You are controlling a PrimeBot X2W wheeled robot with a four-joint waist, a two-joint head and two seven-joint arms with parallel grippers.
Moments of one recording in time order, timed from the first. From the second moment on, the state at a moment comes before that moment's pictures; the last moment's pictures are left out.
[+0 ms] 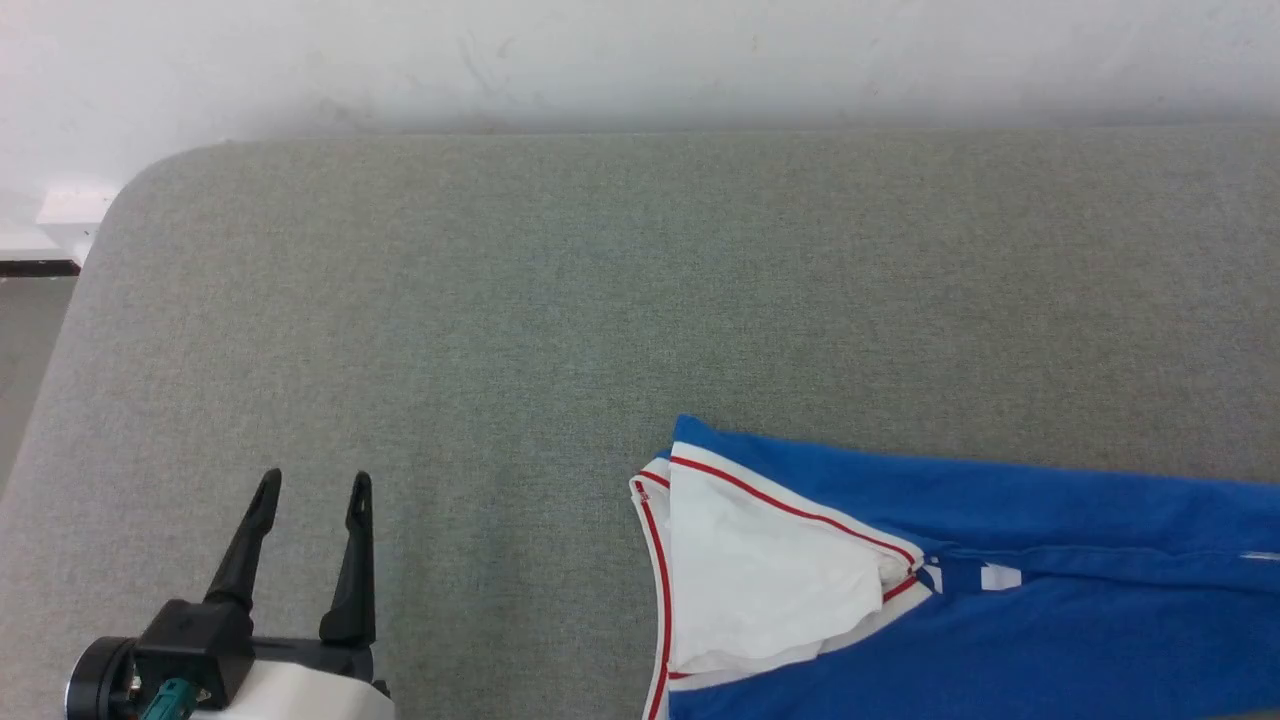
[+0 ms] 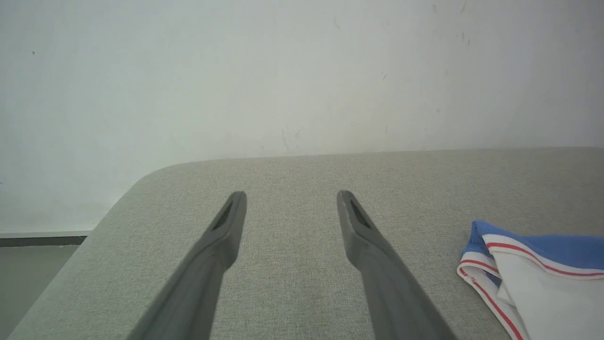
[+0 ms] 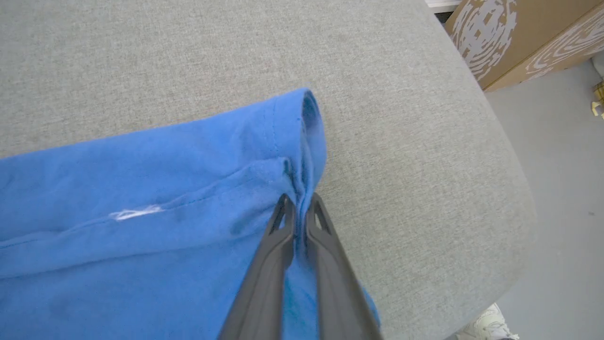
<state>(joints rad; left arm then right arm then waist) 0.11 0.46 -0.27 -0.18 -0.41 0.27 -0.25 0.01 -0.35 -0.51 0.18 0.25 0.13 0.51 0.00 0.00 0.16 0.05</state>
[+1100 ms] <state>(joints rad) 0.12 0.43 -0.31 -0.13 -0.43 0.26 -0.25 -0.08 -0.22 0.29 -0.21 0.56 0.13 0.78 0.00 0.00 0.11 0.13</state>
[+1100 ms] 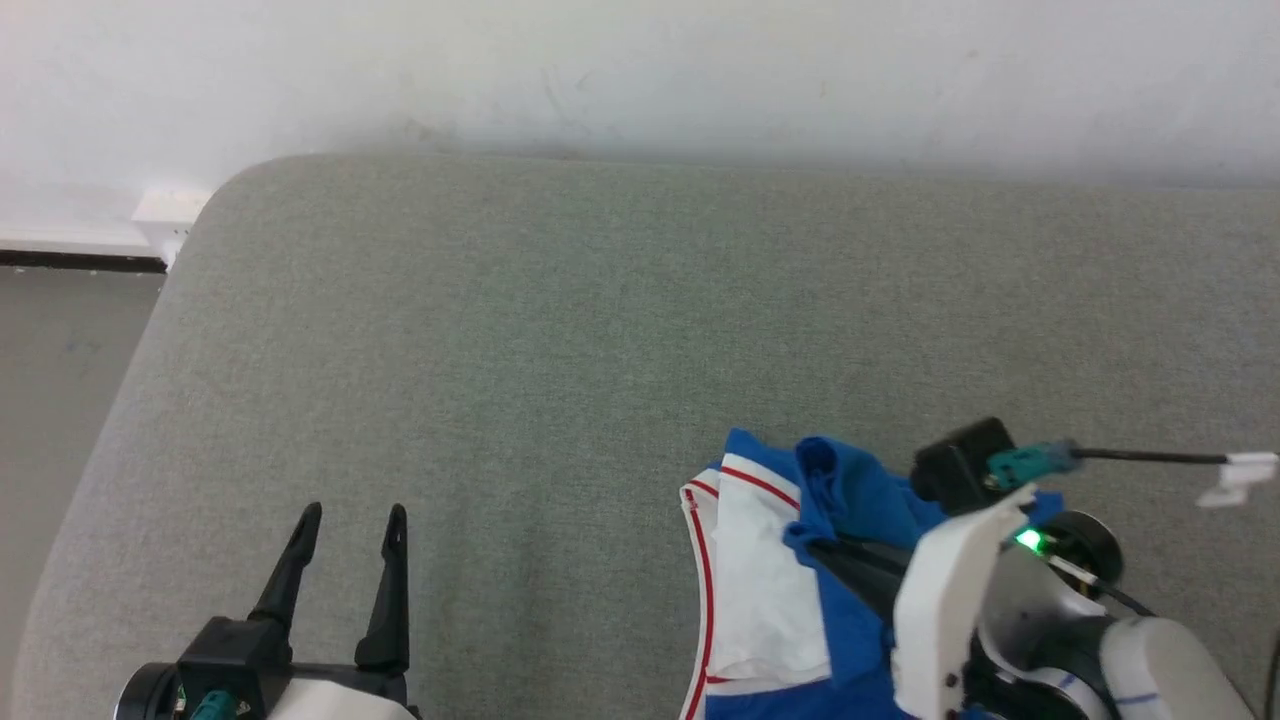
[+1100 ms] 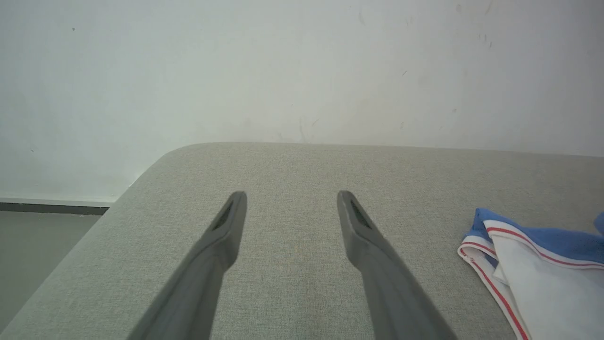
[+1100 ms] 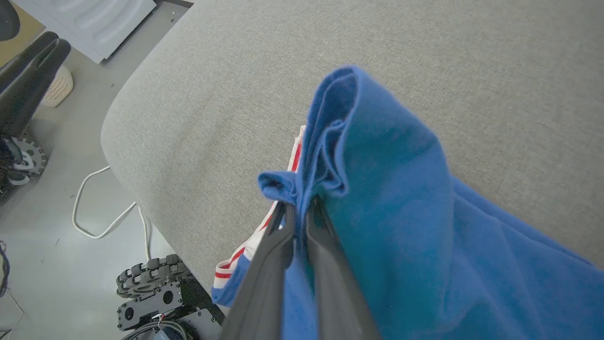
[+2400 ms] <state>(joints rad) 0.06 0.40 -0.34 -0.10 -0.45 0.25 -0.25 -0.16 -0.17 0.07 -0.11 0.34 0.13 0.65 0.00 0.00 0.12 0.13</state>
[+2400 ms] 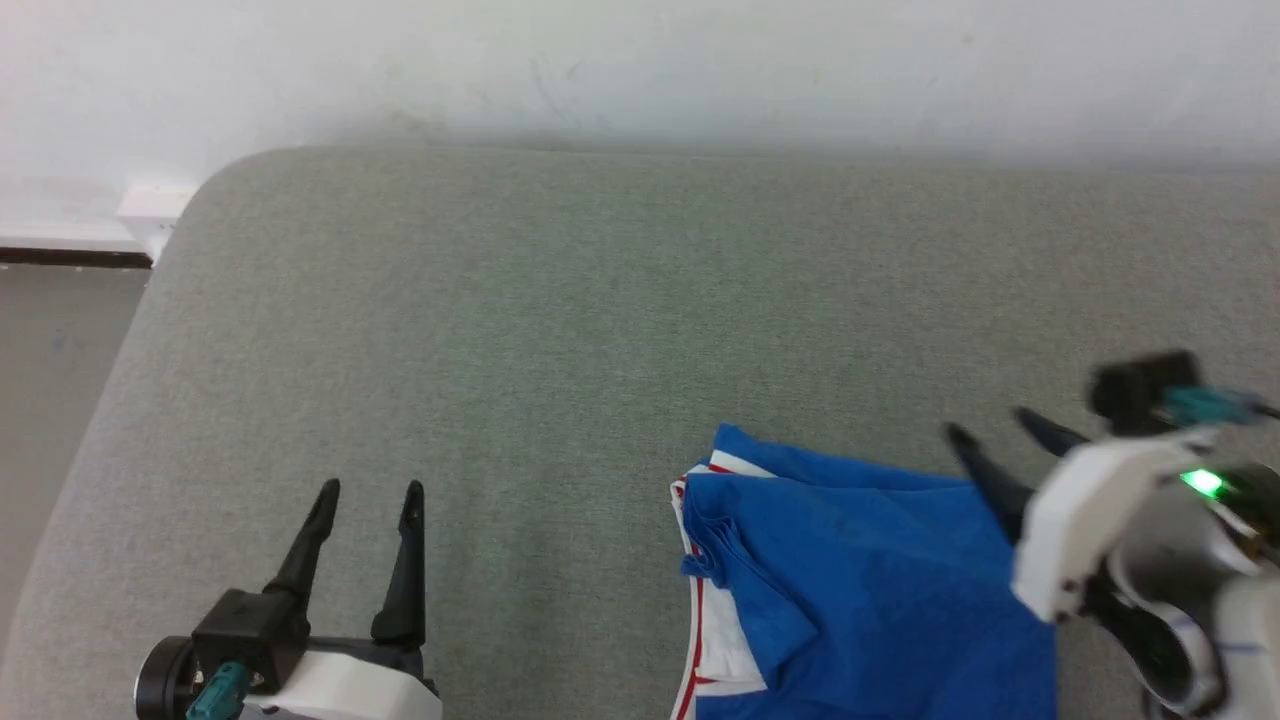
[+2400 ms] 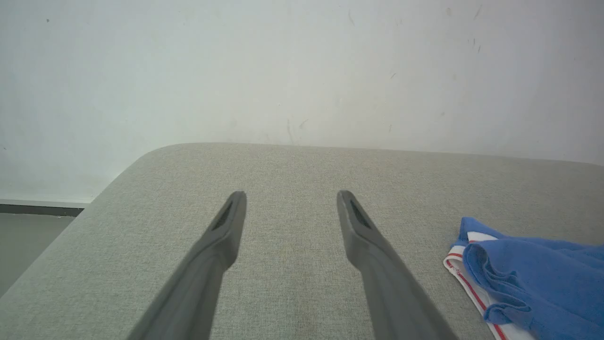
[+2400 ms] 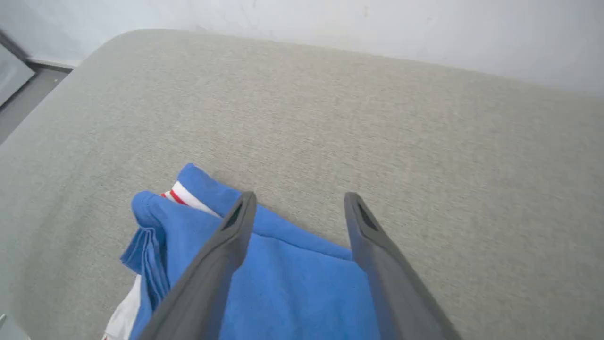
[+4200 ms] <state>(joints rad) 0.01 0.48 -0.32 -0.20 -0.42 0.27 -0.22 -0.39 -0.27 -0.01 0.18 0.21 0.13 0.53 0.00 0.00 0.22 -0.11</state>
